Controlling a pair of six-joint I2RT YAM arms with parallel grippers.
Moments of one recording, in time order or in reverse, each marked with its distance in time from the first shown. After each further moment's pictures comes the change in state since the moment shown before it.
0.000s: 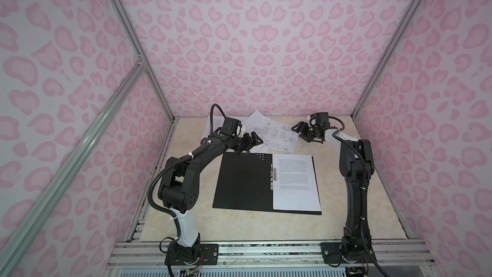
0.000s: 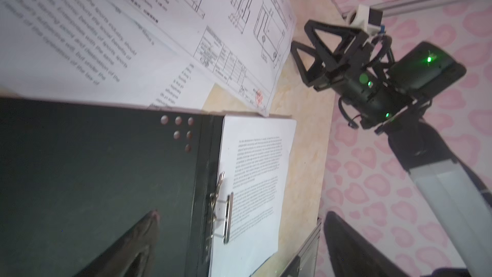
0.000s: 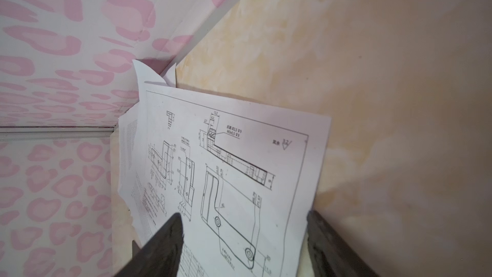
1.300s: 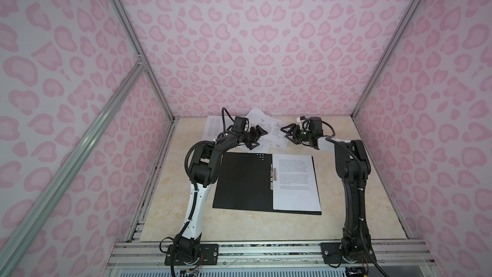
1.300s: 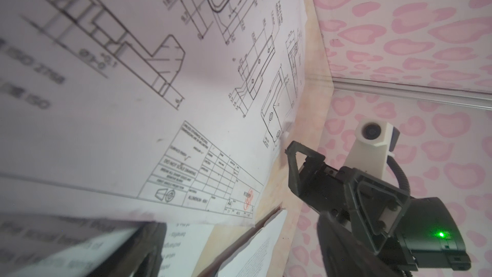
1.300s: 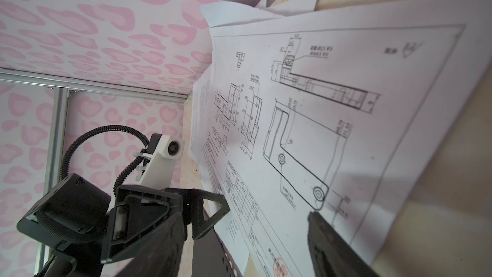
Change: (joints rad) left arm 0.013 0.488 0.356 0.271 0.056 -0.274; right arm 0.062 -0.011 -0.175 0.418 -0.237 0.222
